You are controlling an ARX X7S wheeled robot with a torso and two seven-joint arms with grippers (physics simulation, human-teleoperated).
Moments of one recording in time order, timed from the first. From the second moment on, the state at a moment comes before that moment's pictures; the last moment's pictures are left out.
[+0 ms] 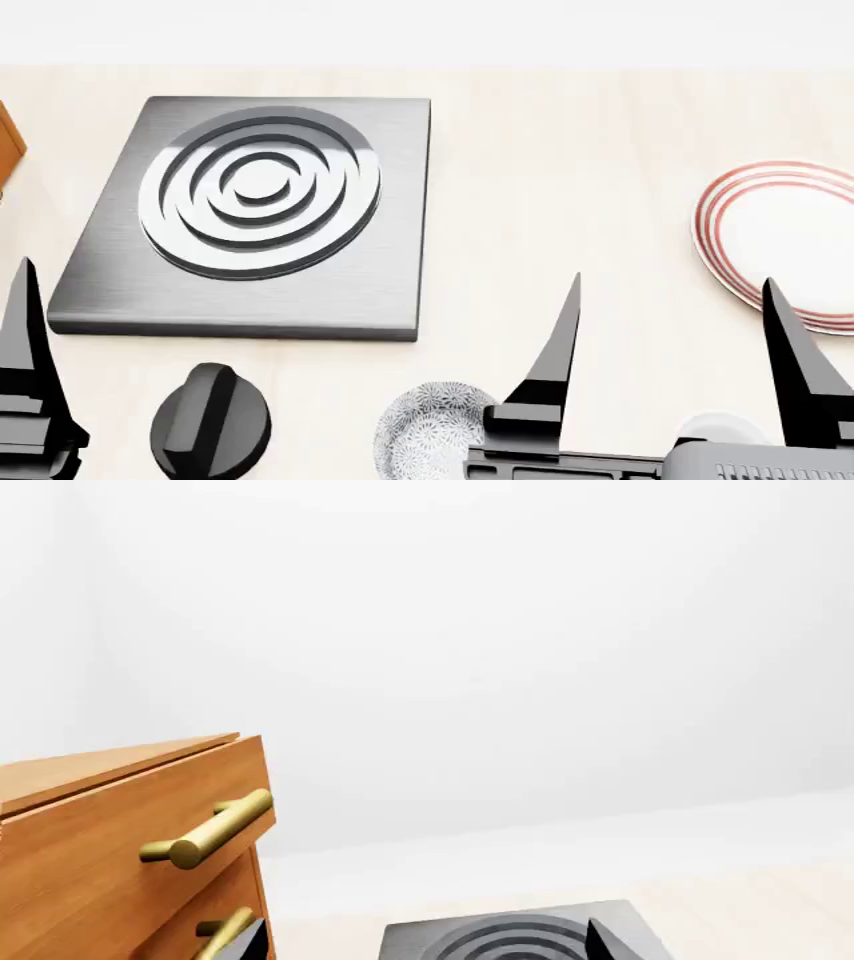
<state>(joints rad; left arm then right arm) -0.41 -0.91 0.51 0.96 -0.74 -0.42 -1.01 0.36 0.81 -0.43 -0.97 0.75 0.51 1.02</state>
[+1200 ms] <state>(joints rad) -0.42 -0.91 0.53 0.95 -0.75 -0.42 -1.02 0.37 0.82 -0.45 -0.97 0.76 0.50 1.03</state>
